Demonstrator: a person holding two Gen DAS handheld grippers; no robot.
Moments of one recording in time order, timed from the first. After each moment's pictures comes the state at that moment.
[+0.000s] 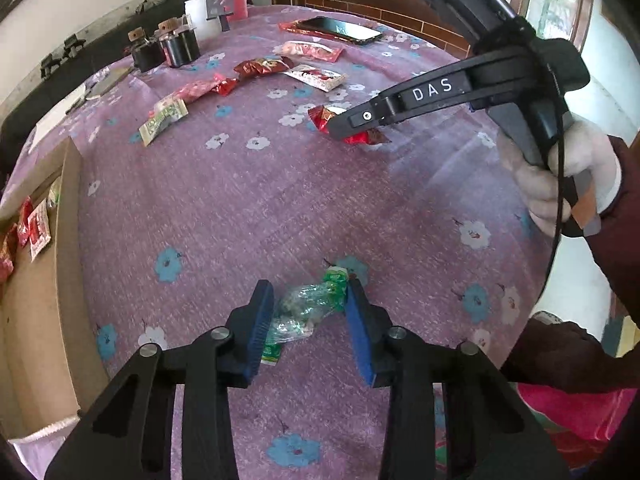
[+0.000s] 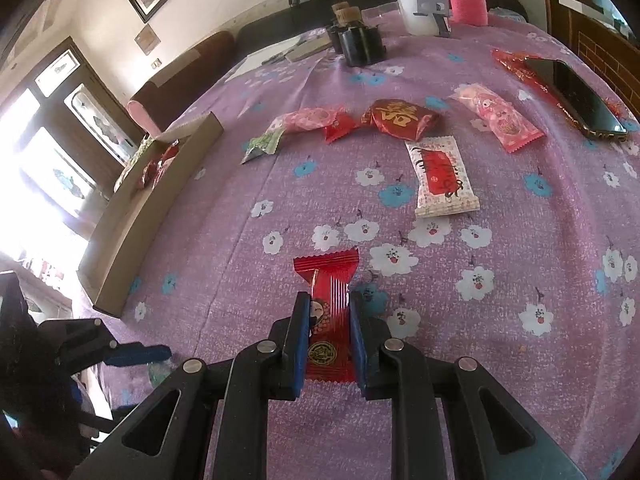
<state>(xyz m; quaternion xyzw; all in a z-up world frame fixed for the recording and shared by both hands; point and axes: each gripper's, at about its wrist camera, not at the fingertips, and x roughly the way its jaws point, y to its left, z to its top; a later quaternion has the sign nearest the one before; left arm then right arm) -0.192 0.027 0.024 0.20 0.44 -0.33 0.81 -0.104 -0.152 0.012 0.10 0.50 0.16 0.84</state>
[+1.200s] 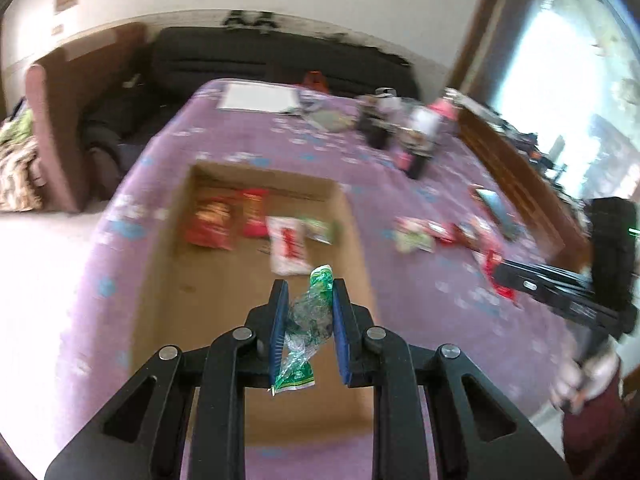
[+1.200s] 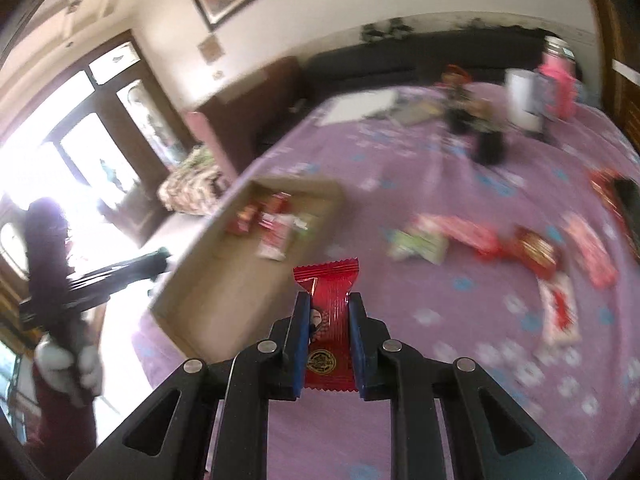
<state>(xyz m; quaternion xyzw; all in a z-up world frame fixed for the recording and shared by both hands) -0.088 0.254 0.117 -0.07 0.41 -0.13 0.90 -0.083 -0.034 0.108 0.08 0.43 0.25 0.87</state>
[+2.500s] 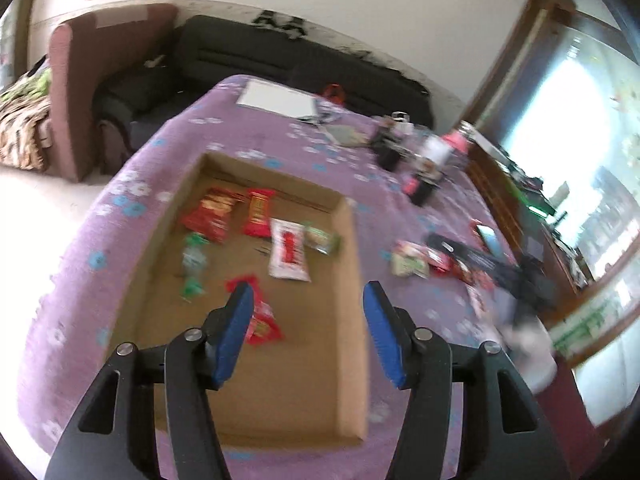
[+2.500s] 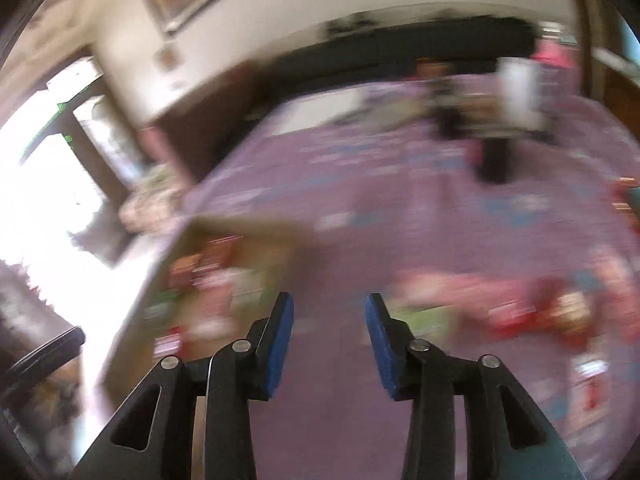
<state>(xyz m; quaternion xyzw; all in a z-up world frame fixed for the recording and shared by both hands) -0.105 0.252 0.111 -0.15 0.40 -0.13 0.90 0.027 -0.024 0.063 0.08 0.44 0.15 0.88</state>
